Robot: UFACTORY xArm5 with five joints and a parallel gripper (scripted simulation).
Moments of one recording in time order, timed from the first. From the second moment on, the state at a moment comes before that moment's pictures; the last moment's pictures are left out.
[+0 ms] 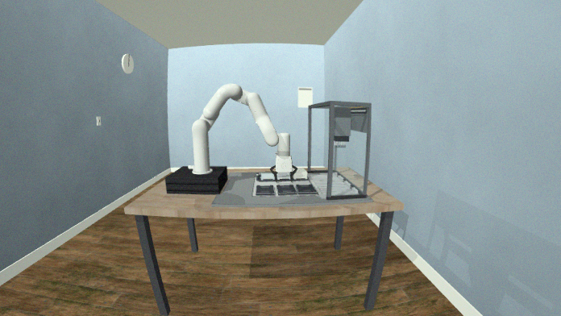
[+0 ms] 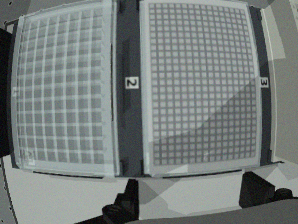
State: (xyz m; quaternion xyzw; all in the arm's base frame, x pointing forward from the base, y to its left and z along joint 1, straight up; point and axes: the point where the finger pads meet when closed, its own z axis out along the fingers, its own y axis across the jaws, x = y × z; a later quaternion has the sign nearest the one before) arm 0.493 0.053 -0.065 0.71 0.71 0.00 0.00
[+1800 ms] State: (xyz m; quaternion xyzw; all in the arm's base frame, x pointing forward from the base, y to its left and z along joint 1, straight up) arm 0.492 0.045 -0.013 0.71 0.71 0.00 0.00
